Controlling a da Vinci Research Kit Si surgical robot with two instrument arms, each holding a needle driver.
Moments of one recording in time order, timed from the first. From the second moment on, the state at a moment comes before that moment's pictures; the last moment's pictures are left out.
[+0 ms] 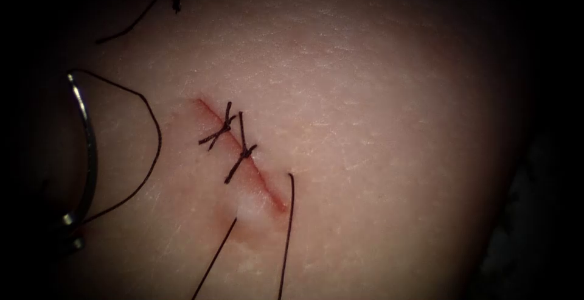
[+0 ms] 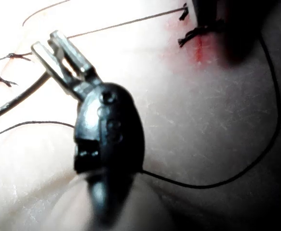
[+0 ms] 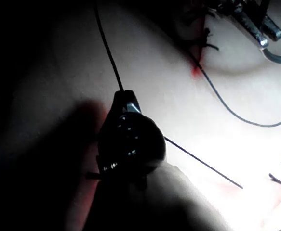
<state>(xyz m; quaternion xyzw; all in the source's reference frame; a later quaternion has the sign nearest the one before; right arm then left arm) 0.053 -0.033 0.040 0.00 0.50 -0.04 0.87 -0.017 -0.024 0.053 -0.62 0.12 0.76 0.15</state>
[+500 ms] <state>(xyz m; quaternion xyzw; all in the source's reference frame) 0.048 -0.024 0.040 -0.04 0.48 0.05 0.87 -0.017 -0.024 0.053 -0.62 0.12 0.76 0.15</state>
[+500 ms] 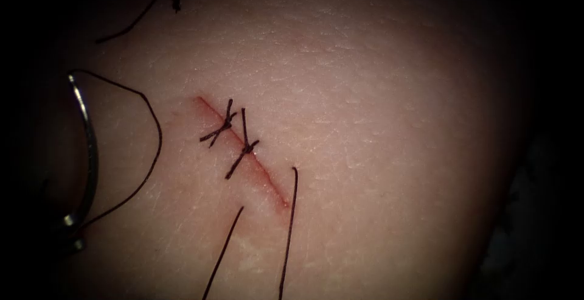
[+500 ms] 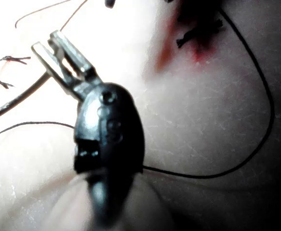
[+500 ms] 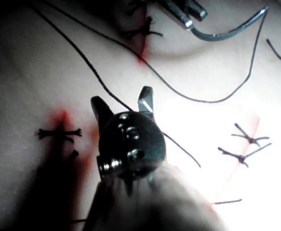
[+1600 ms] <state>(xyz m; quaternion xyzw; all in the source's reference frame) 0.044 -0.019 0.054 -0.06 0.44 0.04 0.89 -0.017 -0.024 0.053 -0.62 0.12 0.76 0.15</state>
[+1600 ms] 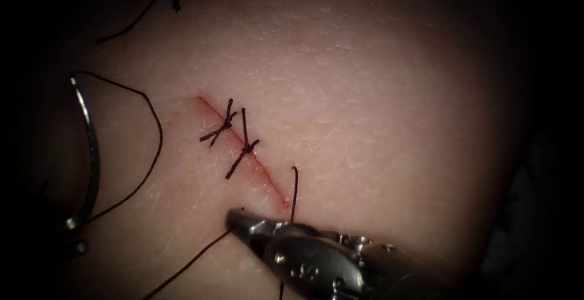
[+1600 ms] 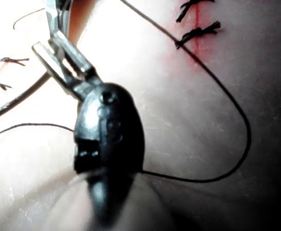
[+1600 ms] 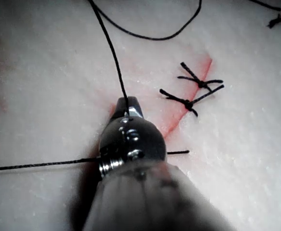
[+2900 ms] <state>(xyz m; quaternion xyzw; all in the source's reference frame) 0.049 -0.027 0.041 -0.03 0.48 0.04 0.88 -0.017 -0.024 0.053 -0.62 0.12 0.76 0.15</state>
